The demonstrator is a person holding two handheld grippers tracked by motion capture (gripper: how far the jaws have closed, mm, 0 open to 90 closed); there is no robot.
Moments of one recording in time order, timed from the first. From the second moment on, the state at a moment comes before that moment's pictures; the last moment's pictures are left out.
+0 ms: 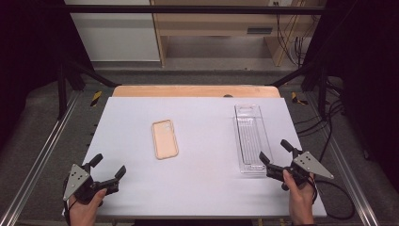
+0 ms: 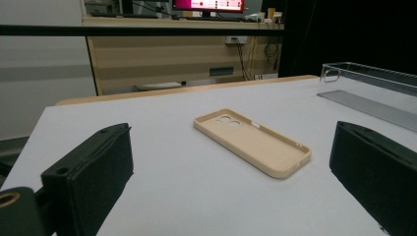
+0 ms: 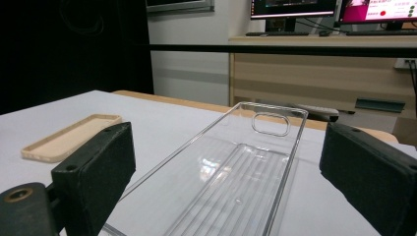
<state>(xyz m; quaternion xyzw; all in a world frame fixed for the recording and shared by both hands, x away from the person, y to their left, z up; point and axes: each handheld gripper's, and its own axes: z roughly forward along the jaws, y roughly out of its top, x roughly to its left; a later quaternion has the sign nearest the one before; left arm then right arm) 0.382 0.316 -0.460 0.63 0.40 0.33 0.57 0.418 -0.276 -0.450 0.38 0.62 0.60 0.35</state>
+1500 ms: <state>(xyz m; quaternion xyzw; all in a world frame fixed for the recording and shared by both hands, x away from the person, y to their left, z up) 0.483 0.229 -0.418 0.73 0.43 0.25 0.47 0.412 -0.277 -0.446 0.39 0.60 0.58 0.39</state>
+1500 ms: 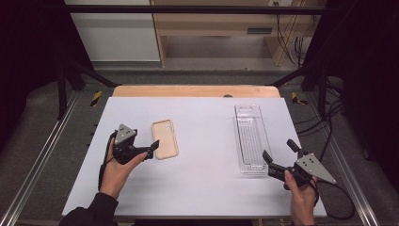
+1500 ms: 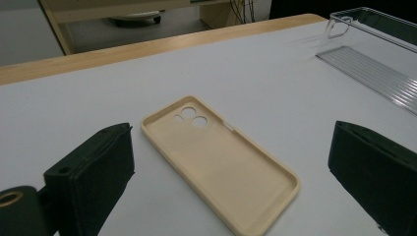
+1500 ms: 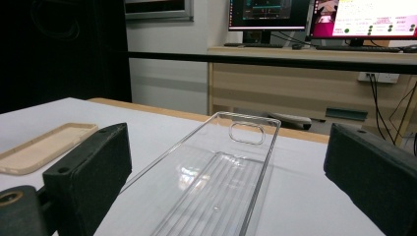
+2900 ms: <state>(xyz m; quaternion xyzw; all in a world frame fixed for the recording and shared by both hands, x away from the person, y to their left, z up) 0.504 0.189 -0.442 0.78 0.46 0.19 0.38 0.411 -0.280 -0.447 0.40 0.59 0.58 0.39</state>
